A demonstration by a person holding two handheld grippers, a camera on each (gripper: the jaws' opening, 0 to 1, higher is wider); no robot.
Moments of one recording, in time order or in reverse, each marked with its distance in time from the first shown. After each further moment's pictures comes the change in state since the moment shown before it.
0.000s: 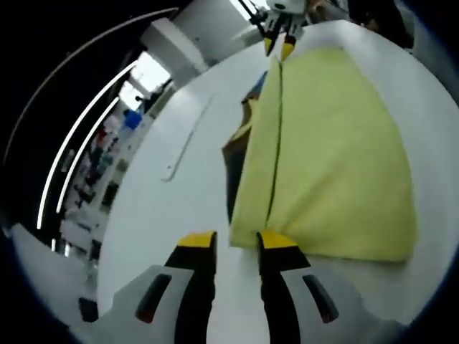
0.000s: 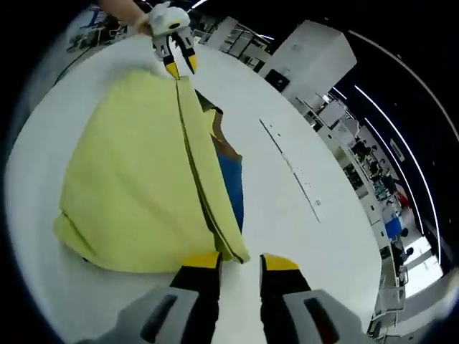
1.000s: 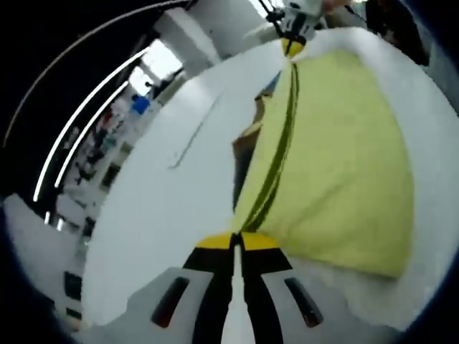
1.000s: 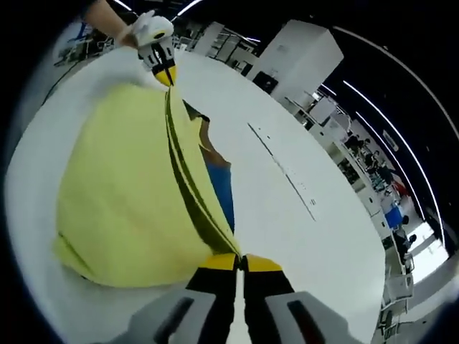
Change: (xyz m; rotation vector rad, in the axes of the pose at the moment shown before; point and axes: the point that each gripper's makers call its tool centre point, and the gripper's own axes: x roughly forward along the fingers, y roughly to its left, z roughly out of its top) left arm -0.004 0.018 -0.003 -0.292 0.004 0.053; right arm -0.003 -0.012 0.007 0.152 -0.039 -0.017
